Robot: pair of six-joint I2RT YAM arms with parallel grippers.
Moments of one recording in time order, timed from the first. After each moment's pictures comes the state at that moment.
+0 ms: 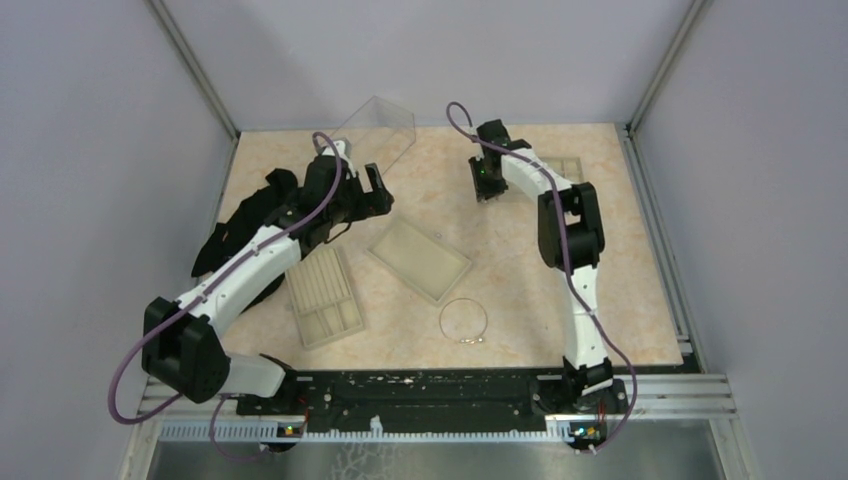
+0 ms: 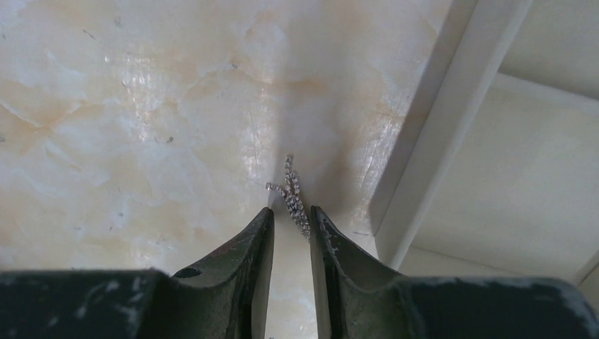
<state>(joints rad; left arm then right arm) -0.49 1.37 1.10 -0.27 -0.14 -0.53 0.32 2.32 1.92 -0.68 -0.04 0.10</state>
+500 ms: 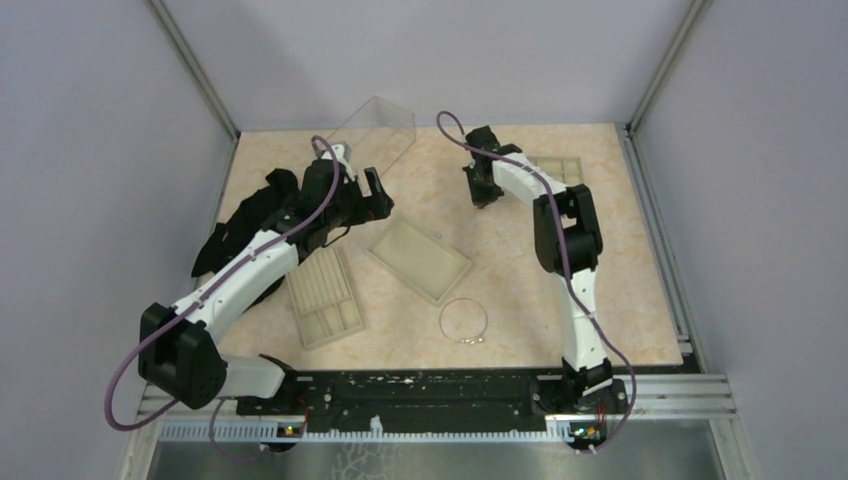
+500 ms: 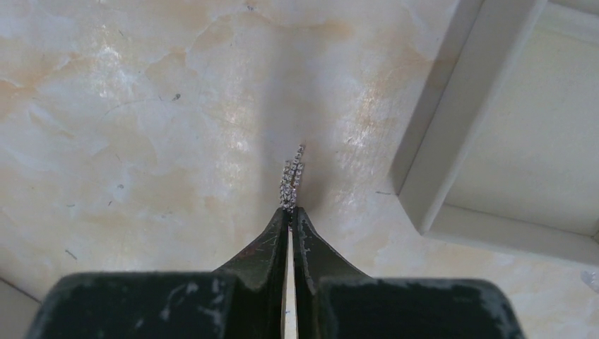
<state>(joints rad) -0.49 1.34 1.07 -0.27 -0.11 -0.54 0.38 2.27 1.85 -0.69 0.08 0.12</state>
